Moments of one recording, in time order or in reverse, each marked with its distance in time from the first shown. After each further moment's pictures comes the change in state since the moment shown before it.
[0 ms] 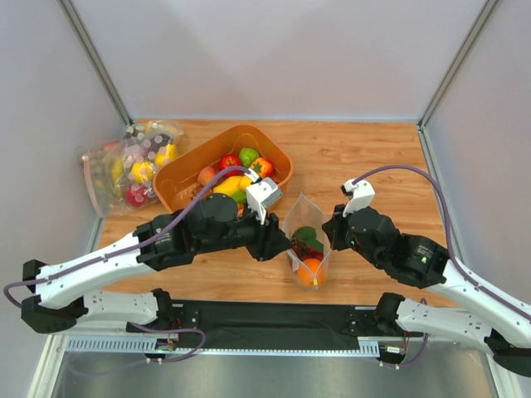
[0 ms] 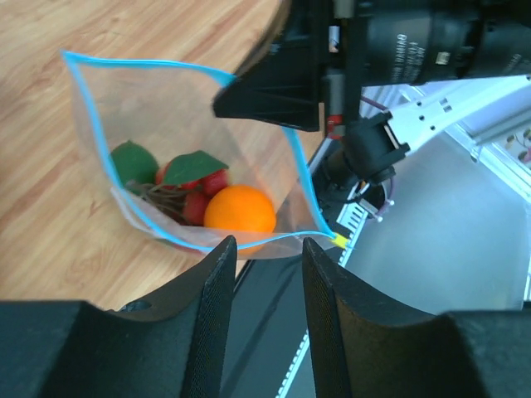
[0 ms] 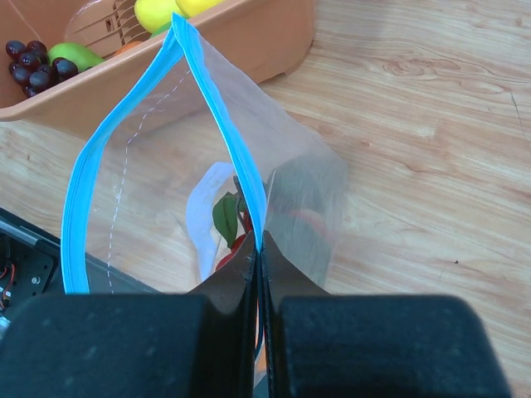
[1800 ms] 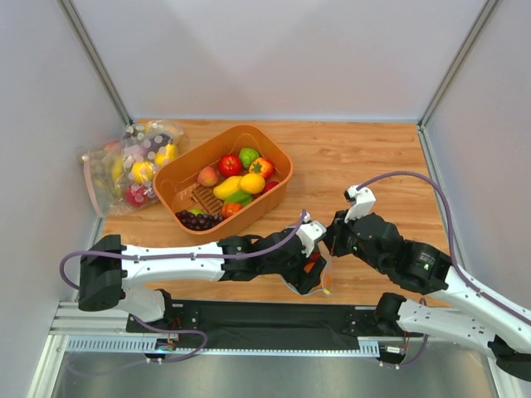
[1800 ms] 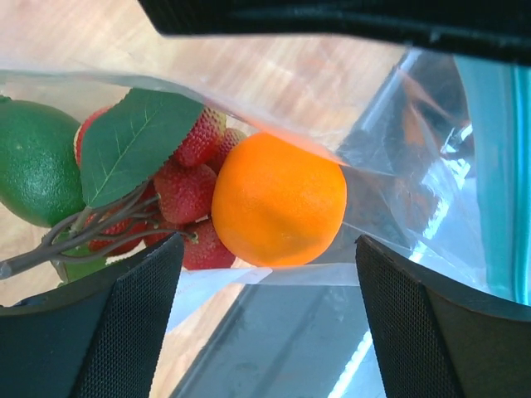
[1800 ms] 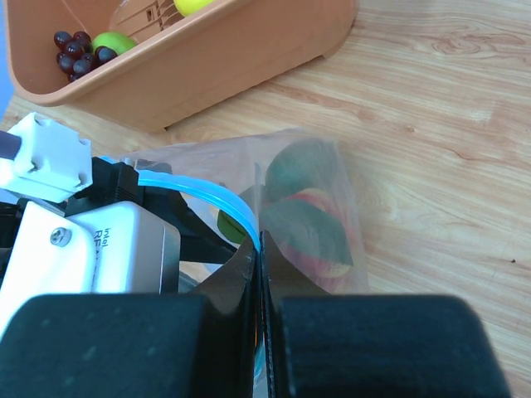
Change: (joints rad) left arm -0.114 0.370 -0.216 0.295 -0.066 -0.022; right arm -0.002 -0.064 -0.084 0.064 -0.086 0.061
